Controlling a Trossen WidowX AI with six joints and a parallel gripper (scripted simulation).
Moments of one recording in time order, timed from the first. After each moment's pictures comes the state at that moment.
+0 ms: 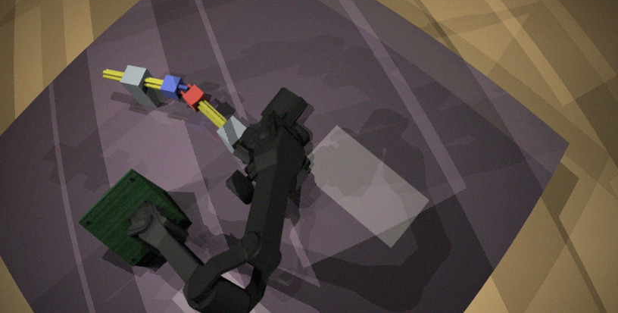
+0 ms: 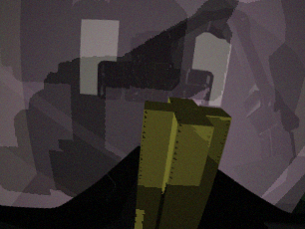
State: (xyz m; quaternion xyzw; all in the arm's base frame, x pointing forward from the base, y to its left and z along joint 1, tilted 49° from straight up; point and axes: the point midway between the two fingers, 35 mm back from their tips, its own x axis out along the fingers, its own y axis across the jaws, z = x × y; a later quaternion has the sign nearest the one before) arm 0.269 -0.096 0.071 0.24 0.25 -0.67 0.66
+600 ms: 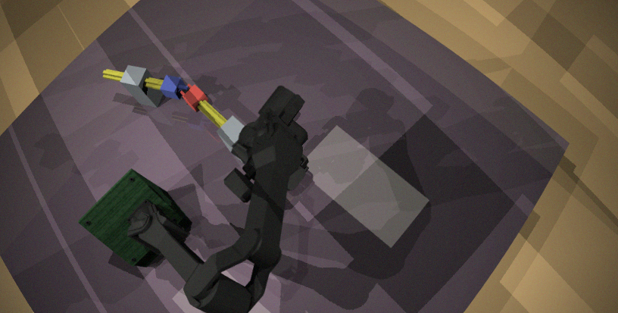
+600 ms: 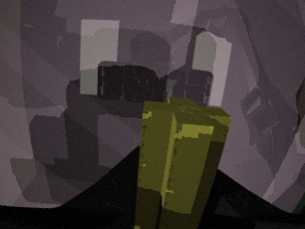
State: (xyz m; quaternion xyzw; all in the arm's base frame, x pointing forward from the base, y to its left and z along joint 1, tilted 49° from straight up) arm 0.269 -0.092 0.067 0.24 0.25 -0.67 0.66
